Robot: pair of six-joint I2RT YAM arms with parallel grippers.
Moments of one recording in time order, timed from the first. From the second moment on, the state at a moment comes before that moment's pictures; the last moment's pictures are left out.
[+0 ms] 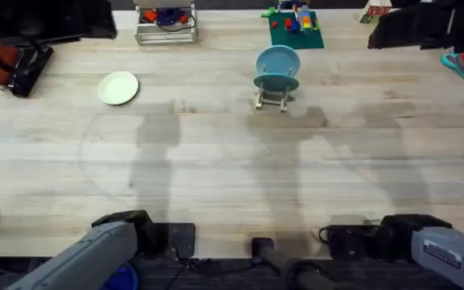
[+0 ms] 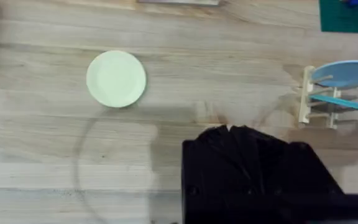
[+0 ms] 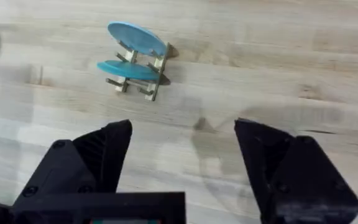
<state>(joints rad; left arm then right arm) 0.15 1.19 1.47 -1.17 0.17 -0.02 0.00 1.14 1.41 -1.16 -0.21 0.01</state>
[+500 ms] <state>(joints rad) 0.60 1.36 1.47 -1.12 0.51 0.19 0.00 1.14 1.41 -1.16 -0.21 0.01</state>
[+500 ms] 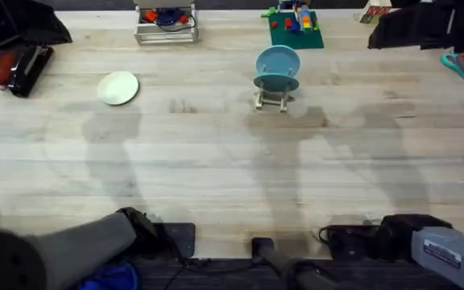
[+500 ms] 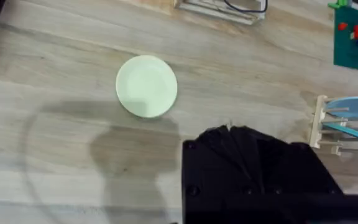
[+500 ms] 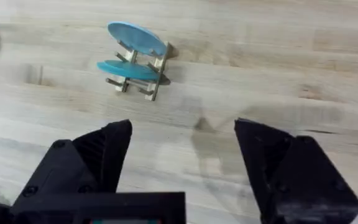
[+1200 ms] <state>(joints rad) 0.79 1.70 1.47 -0.97 0.80 0.44 0.00 1.14 1.41 -1.16 -0.21 0.01</state>
